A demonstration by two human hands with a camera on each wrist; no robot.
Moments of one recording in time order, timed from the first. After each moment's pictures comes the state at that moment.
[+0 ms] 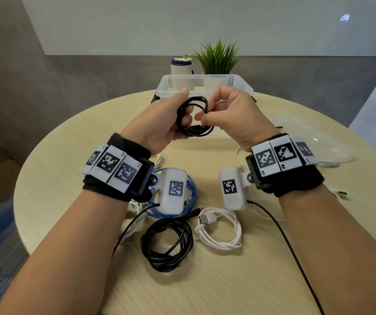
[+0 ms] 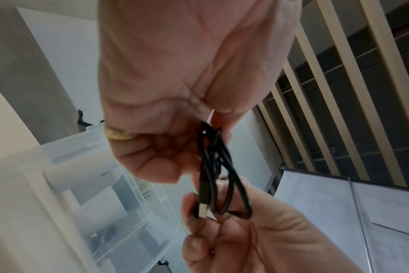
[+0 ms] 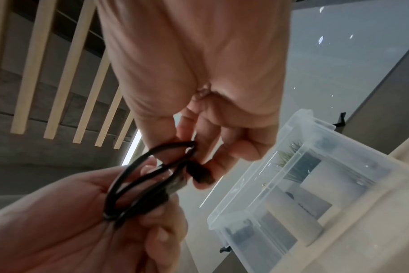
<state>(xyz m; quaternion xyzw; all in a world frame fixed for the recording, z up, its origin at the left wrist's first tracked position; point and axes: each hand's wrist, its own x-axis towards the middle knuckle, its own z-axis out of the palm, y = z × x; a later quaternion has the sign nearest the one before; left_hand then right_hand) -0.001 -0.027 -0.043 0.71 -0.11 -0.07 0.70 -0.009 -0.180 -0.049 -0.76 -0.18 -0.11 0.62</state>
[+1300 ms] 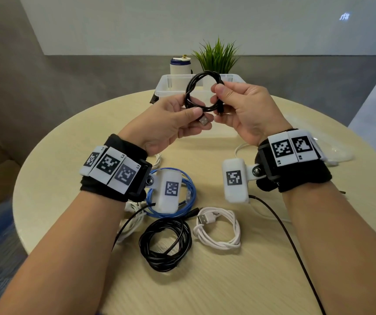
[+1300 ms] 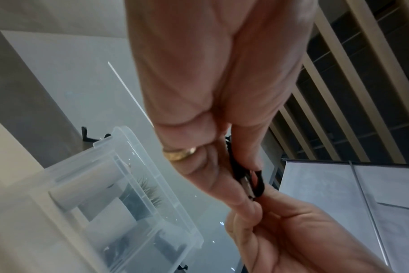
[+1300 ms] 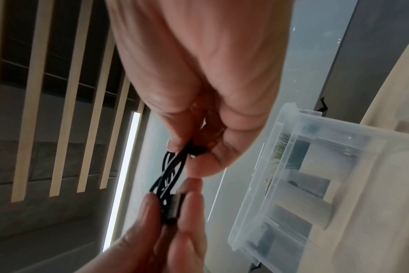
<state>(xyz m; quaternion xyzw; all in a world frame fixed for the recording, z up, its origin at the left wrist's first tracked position) -0.001 -0.024 -0.050 0.66 -0.24 -0.09 0.71 -0.004 -0.192 -0.041 -0.64 -0.13 -0.08 0.75</state>
